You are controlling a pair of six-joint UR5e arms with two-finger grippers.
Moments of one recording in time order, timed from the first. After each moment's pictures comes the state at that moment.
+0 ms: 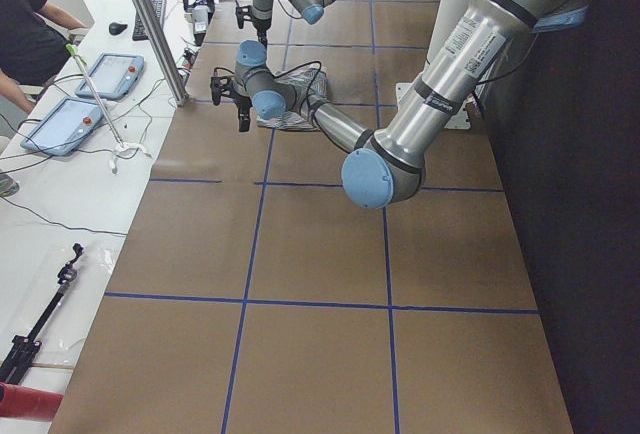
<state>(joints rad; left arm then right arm) -0.88 -2.20 -1.43 -2.05 -2.00 -1.29 0.86 -0.73 1.26 -1.59 1.85 0.63</state>
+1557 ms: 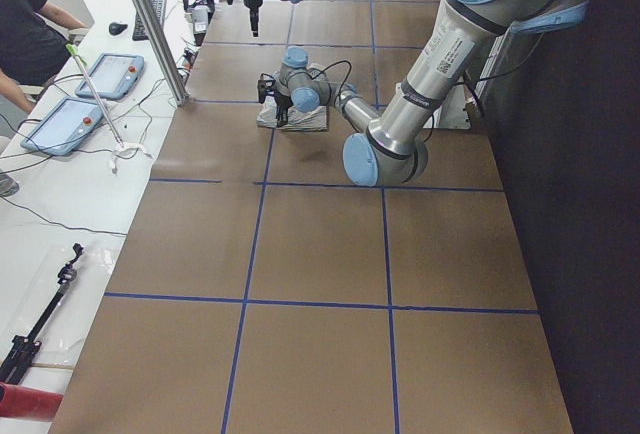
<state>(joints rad) -0.63 -2.30 -1.32 -2.01 -1.77 -1.35 0.98 -0.75 1.26 -1.59 2.07 0.64</state>
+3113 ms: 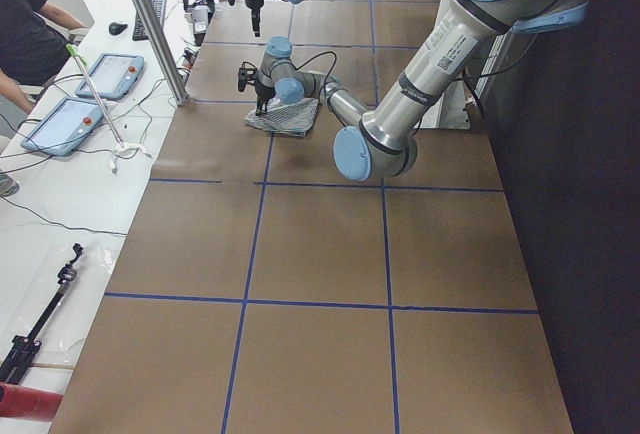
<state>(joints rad) -0.72 -2.35 -1.28 -2.01 -1.77 -1.25 0.98 -0.77 1.26 -1.57 2.08 0.64</state>
